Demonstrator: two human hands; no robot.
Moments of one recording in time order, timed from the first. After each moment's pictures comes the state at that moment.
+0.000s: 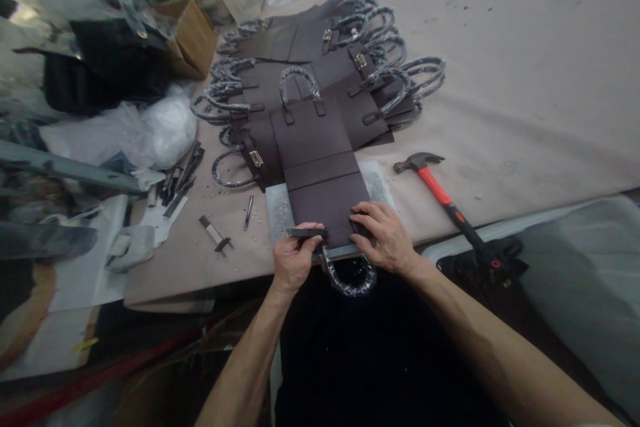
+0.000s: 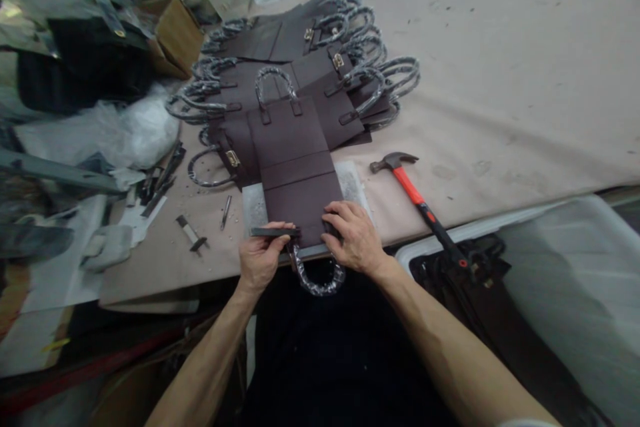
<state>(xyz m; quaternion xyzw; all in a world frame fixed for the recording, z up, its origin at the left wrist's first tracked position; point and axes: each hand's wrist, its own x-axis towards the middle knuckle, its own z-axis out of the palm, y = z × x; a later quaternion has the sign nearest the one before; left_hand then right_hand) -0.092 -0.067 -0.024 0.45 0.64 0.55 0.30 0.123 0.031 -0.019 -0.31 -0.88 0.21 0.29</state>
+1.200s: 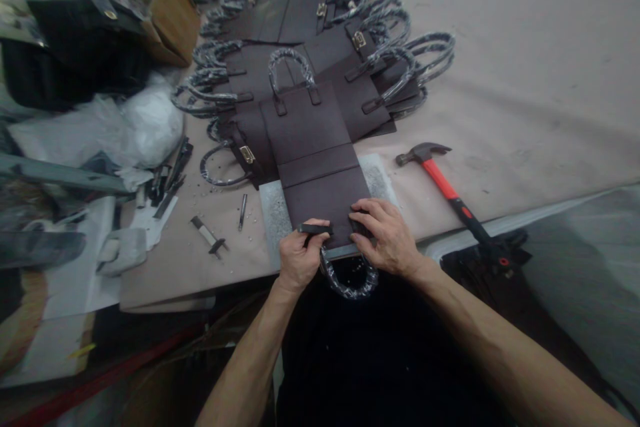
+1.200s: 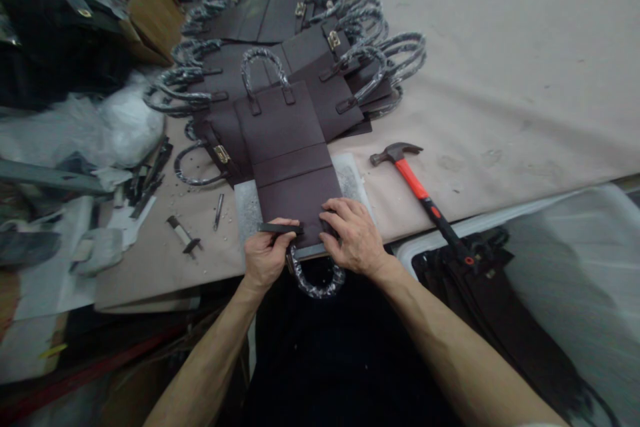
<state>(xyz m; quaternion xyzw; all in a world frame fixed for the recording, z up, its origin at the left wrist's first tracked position) -0.082 -0.051 -0.018 0.57 0.63 0.48 0.22 0.123 0.030 -0.018 -0.32 -0.88 0.22 0.28</state>
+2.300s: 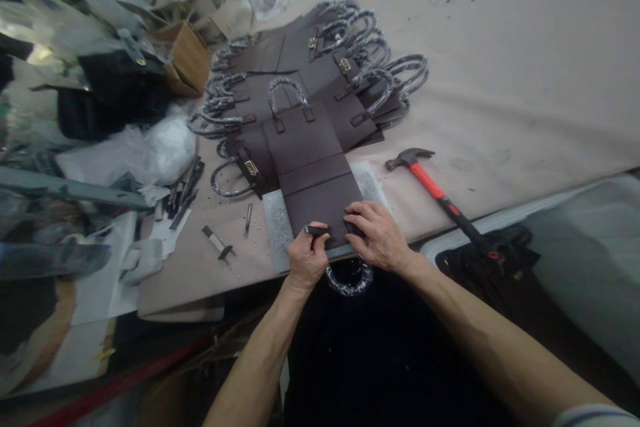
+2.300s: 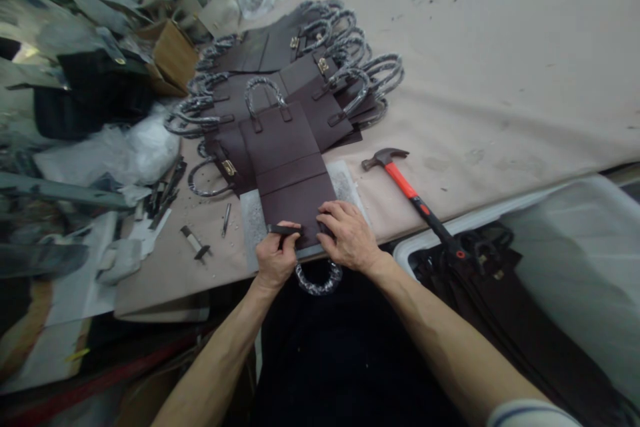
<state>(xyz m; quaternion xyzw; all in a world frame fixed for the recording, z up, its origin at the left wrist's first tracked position) -0.068 -0.049 -0.026 0.62 0.63 0.46 0.09 0.125 0.028 -0.020 -0.32 -0.87 0.23 0.30</state>
